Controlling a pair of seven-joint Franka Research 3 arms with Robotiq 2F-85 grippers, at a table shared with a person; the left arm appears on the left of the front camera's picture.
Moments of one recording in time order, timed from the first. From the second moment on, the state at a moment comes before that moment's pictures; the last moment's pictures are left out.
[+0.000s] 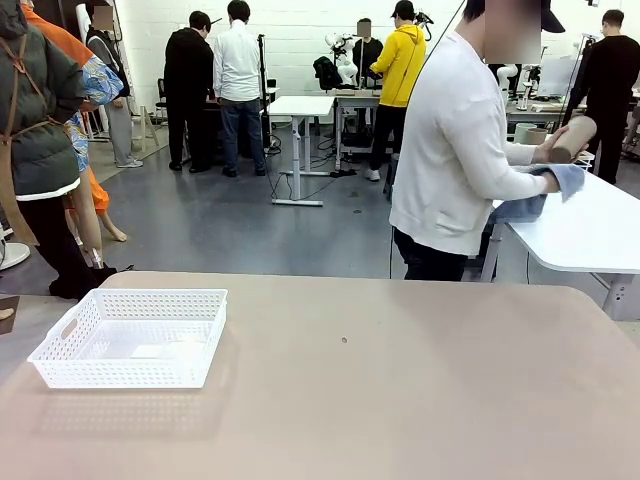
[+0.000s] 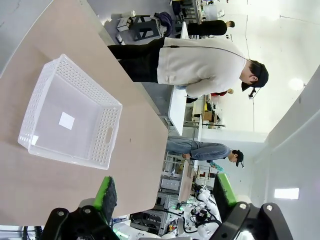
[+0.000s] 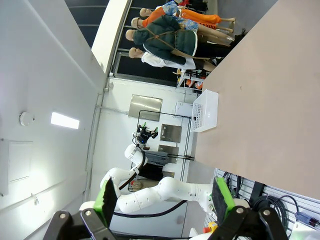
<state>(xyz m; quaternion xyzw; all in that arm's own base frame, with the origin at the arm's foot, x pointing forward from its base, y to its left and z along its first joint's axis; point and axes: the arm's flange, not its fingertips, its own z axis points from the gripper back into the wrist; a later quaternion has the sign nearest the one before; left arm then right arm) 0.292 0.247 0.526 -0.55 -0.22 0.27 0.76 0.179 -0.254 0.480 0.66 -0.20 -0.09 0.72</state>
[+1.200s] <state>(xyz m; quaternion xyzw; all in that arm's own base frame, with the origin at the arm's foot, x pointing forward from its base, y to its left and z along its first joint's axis) 0.292 0.247 0.526 -0.55 -0.22 0.27 0.76 0.179 -0.254 0.480 0.66 -0.20 -0.09 0.72</state>
